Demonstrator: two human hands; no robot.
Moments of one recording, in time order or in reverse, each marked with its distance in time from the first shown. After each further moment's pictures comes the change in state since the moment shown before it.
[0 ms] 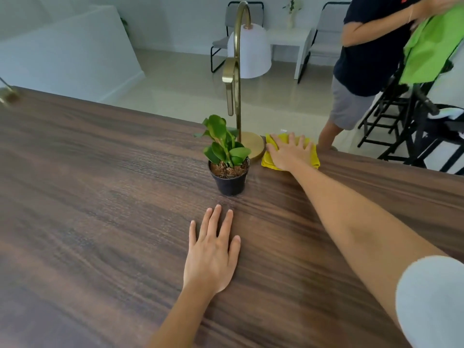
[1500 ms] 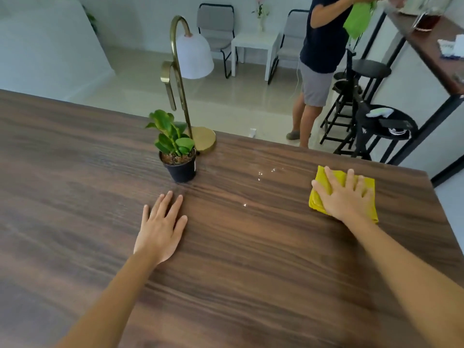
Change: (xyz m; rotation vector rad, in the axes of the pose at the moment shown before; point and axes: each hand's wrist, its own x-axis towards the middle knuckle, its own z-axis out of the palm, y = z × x) left_hand -0.002 0.003 -0.005 0.040 -0.061 -0.026; right_hand -0.180 0.240 -0.014 0.055 0.083 0.320
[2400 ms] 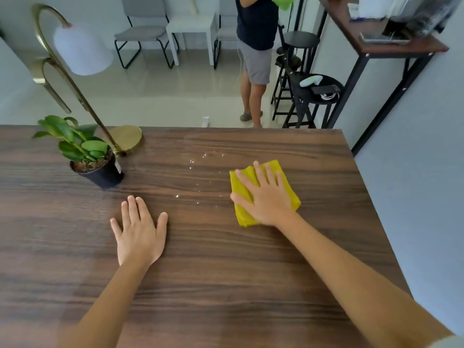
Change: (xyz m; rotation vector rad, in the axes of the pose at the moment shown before) left_hand -0.006 0.110 0.033 0.055 0.035 -0.146; right_hand -0.072 0.021 0.020 -0.006 -0.021 -0.367
